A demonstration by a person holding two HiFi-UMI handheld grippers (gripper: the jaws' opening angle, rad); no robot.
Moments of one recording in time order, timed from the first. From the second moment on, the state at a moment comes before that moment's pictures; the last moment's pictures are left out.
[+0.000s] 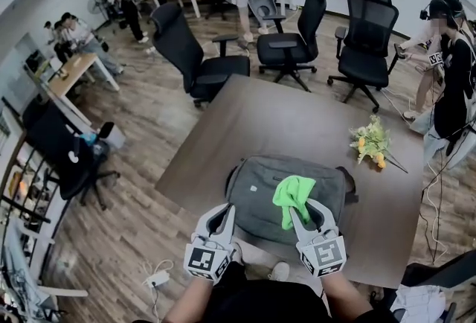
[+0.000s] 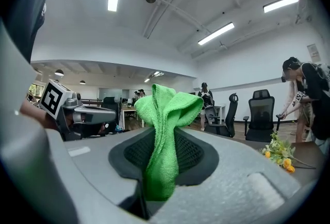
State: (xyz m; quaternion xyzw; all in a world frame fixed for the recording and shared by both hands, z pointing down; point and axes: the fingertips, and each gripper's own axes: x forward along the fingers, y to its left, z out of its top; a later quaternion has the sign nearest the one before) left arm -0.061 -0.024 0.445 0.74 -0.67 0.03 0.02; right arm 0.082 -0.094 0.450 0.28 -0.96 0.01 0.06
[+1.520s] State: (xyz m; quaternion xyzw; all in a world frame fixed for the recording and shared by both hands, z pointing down) left arm -0.181 -0.152 0.551 0.85 -0.51 0.07 0.10; right arm -0.063 -0.164 0.594 0.39 -0.88 0.14 0.22
